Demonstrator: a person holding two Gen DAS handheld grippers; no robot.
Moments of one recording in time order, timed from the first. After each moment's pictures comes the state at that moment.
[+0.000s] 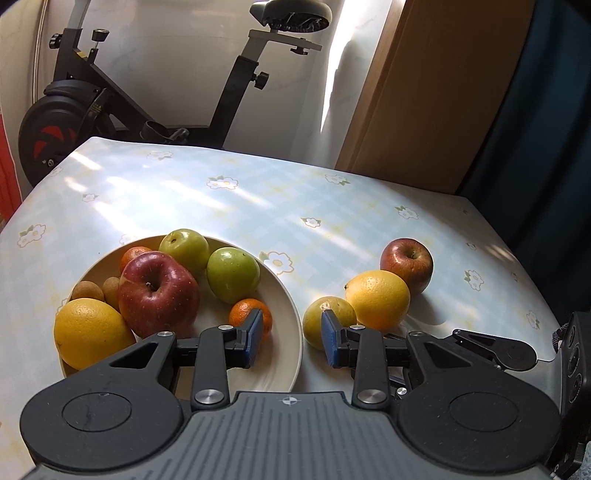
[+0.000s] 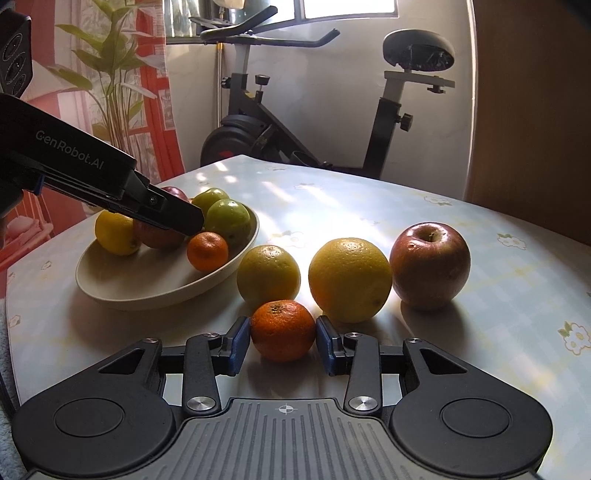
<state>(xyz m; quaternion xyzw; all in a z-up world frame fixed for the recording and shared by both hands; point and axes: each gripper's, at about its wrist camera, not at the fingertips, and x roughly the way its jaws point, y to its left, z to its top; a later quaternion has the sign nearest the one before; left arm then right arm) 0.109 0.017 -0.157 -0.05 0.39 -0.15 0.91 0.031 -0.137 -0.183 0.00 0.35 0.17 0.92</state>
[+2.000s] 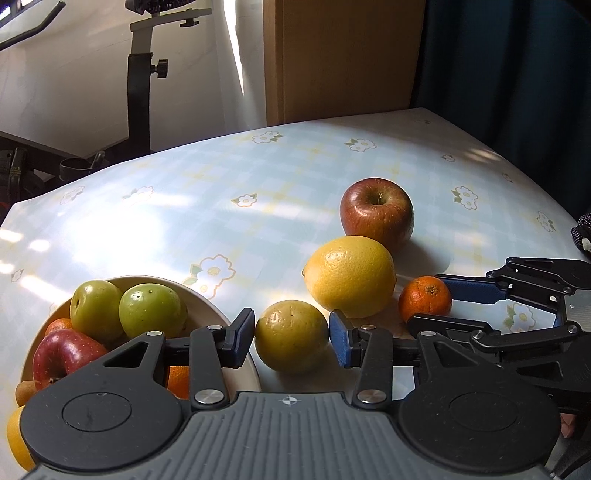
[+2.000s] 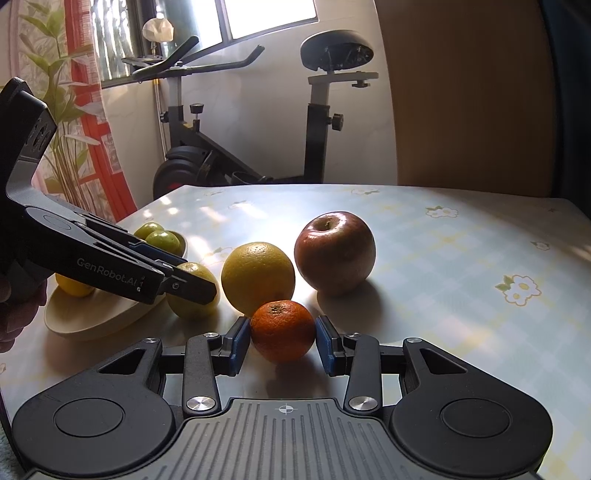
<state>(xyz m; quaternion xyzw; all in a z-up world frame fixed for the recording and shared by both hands) 0.156 -0.056 -0.192 0.12 0.41 -0.23 0.87 0.023 -0.191 -0.188 0.08 0.33 0.09 0.94</state>
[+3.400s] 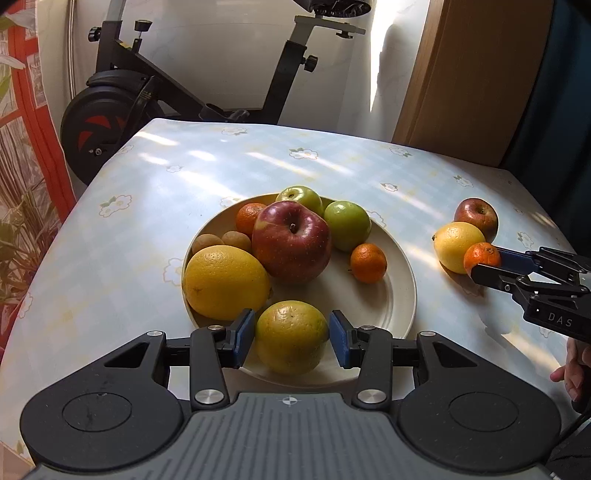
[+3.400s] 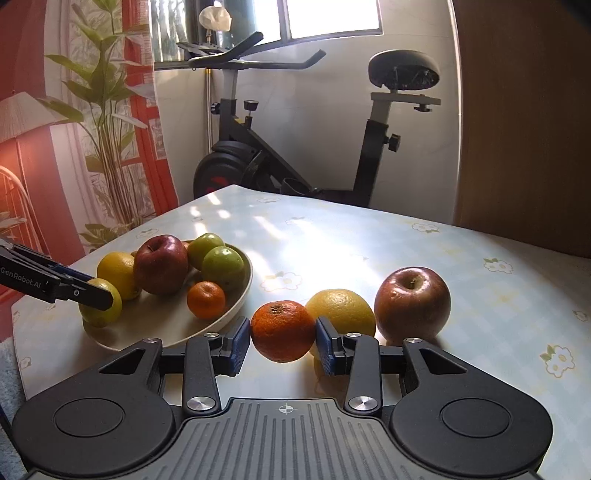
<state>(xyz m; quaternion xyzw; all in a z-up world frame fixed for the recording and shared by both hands) 0.084 0.092 -0.169 -0.01 0.41 -0.09 0.91 0.050 -0.135 -0.149 0.02 0.32 0.17 0.93</state>
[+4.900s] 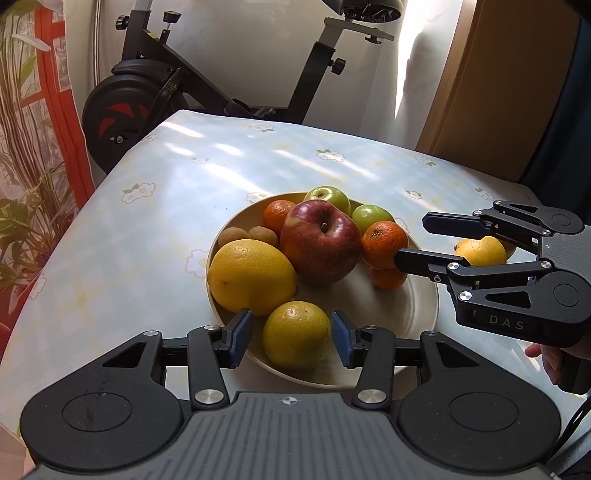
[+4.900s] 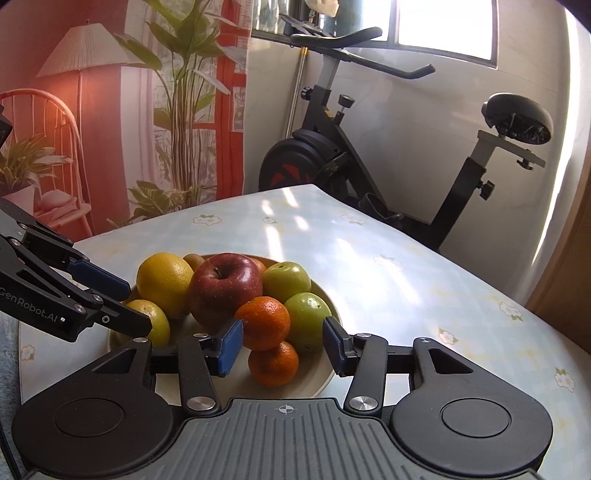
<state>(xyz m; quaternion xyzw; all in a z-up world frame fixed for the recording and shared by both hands) 0.085 0.101 -0.173 -0.03 0.41 -0.06 0.91 0.100 -0.061 -0.139 -0.08 0.31 0.26 0.91</state>
